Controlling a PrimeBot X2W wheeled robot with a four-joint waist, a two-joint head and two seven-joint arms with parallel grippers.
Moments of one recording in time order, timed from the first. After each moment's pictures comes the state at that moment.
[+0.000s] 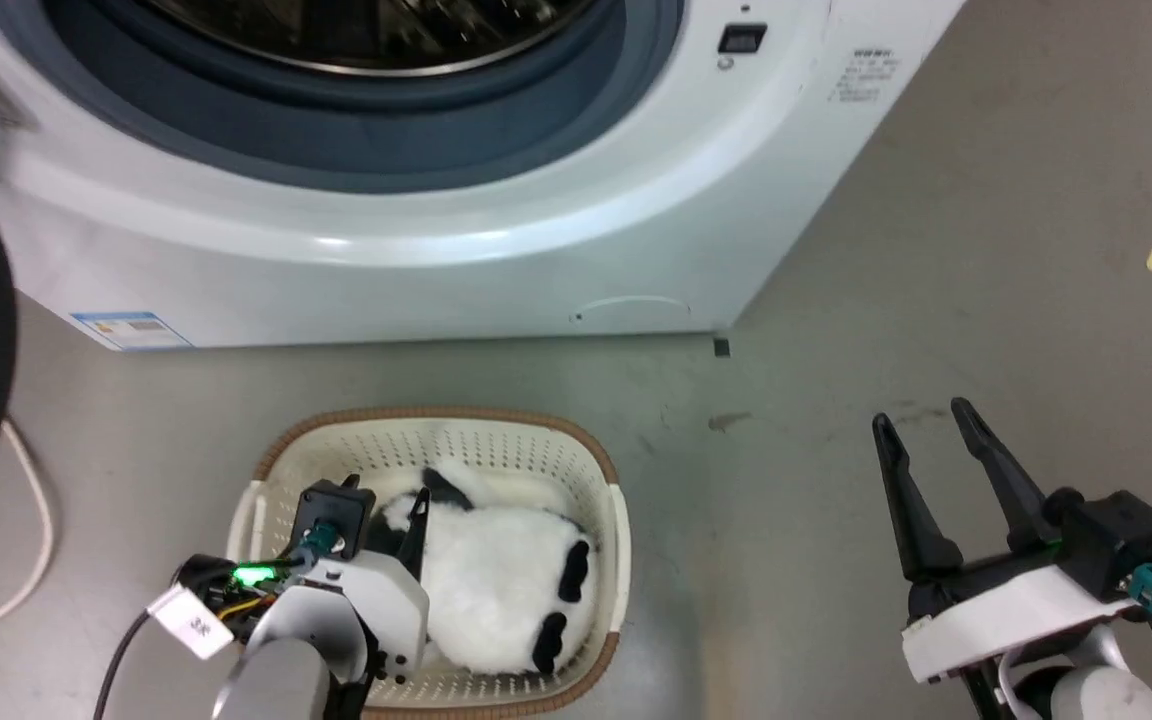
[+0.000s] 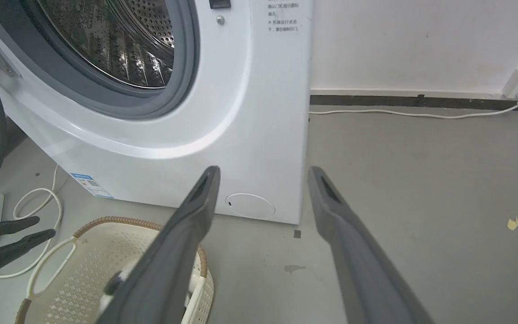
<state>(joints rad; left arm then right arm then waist) -0.29 0.13 -0.15 0.49 -0.05 -0.05 -0.02 -0.09 -0.05 0.03 -0.01 0.16 0.13 -0.11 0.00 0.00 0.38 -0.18</state>
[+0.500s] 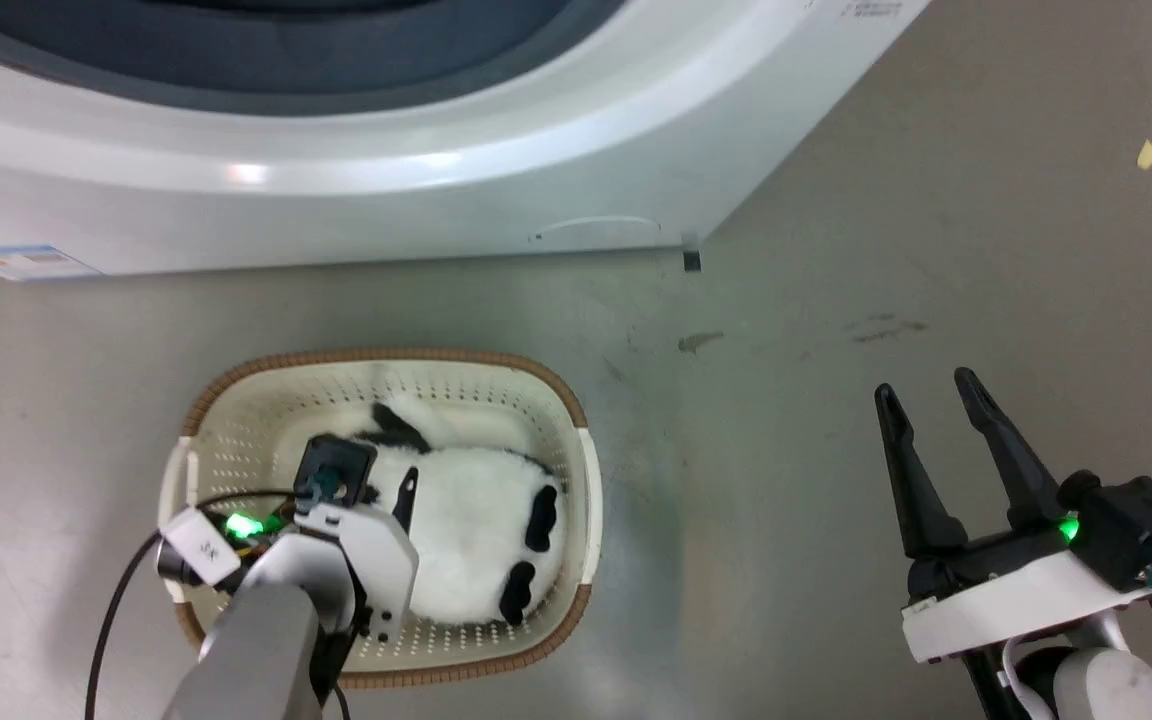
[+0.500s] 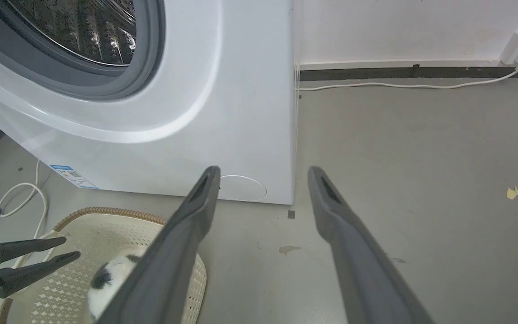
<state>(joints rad) -0.44 0.18 -0.23 0.68 -0.07 -0.07 0.02 -0.12 -0.05 0.04 -0.03 0.21 0.13 -0.14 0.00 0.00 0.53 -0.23</state>
